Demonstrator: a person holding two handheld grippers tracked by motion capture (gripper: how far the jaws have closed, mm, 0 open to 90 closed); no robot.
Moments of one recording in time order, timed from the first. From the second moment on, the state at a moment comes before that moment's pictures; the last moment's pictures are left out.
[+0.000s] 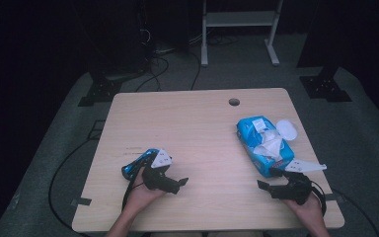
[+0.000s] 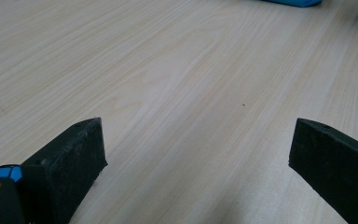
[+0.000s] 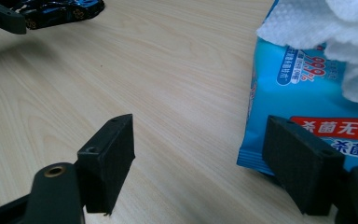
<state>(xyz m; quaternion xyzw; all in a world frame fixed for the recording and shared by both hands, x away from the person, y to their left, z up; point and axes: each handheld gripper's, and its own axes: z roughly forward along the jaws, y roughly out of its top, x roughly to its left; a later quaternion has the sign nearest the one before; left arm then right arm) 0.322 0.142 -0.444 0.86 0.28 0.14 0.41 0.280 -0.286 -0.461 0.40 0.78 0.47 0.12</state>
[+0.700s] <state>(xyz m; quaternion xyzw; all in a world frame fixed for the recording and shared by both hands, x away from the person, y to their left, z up) 0.325 0.158 -0.429 0.84 0.29 0.20 0.41 0.281 -0.283 -0.460 0.39 0.79 0.46 0.12</state>
